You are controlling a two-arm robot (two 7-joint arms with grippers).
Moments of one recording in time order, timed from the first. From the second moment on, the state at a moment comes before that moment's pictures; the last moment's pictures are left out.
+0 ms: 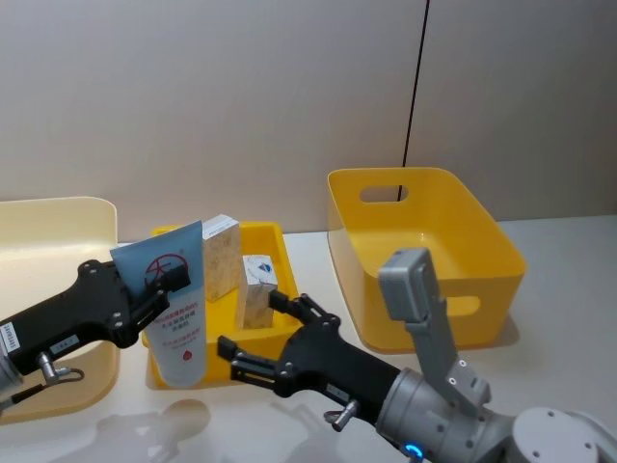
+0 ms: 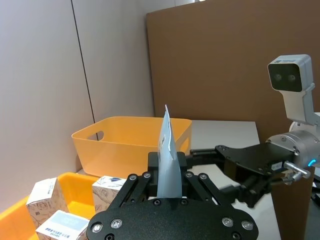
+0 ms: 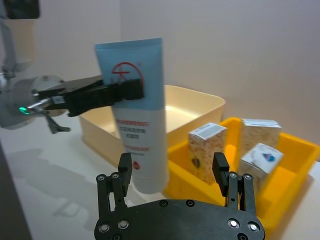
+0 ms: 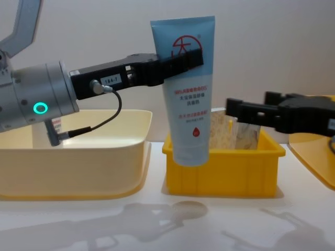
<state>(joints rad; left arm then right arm) -0.59 0.35 0.47 -1.25 -0.68 -0.10 -0.97 0.09 0.43 -0.30 -1.78 0.44 0.13 0.41</state>
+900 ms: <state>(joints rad) -0.59 0.35 0.47 -1.25 -0.68 -0.10 -0.97 0.20 0.35 -0.41 -1.67 0.35 0.07 0.37</state>
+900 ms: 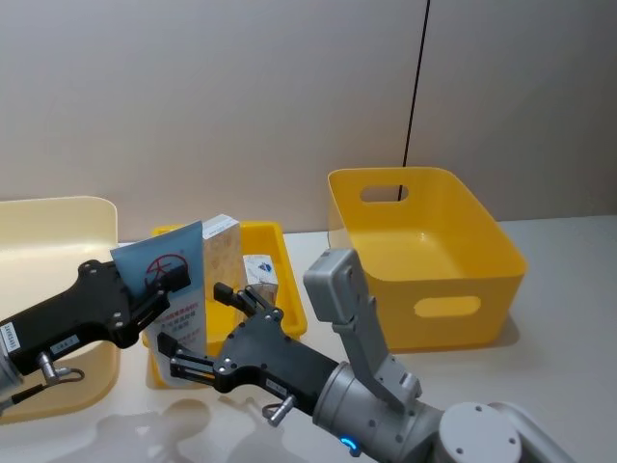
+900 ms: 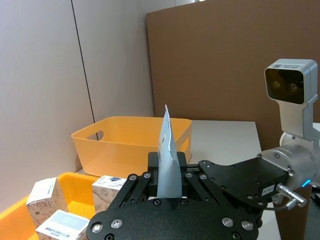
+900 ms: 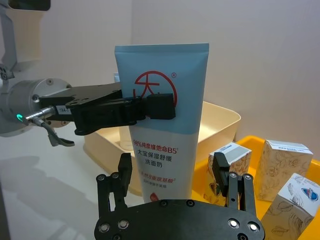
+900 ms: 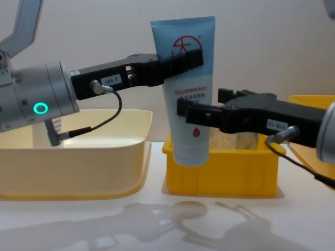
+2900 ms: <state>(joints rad) -0.59 0.35 0.47 -1.25 -0.68 -0.10 -0.97 0.19 0.32 -0.43 -1.67 0.29 0.05 0.35</state>
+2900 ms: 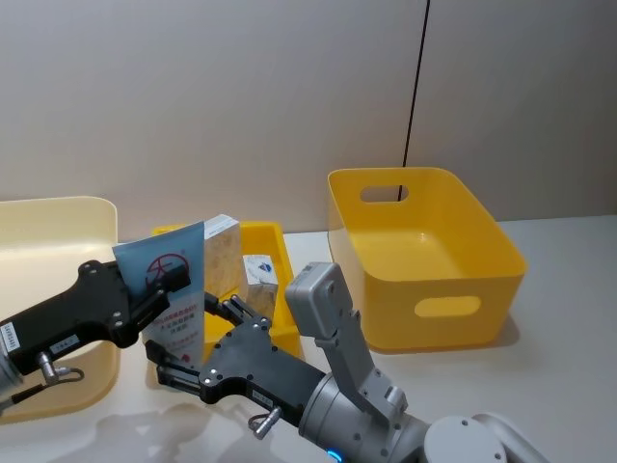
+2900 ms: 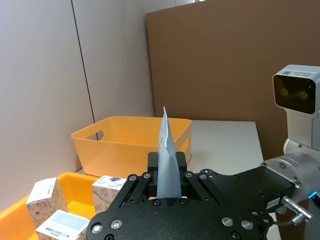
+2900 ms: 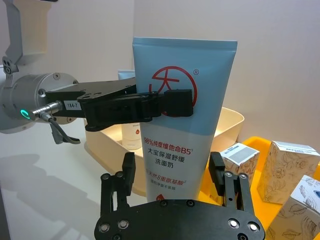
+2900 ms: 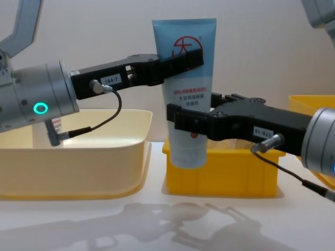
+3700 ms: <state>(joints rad) -0.59 0.35 0.47 -1.25 -0.68 -0.10 -0.97 0.18 0.32 -0.43 -1.67 0.29 0.04 0.35</state>
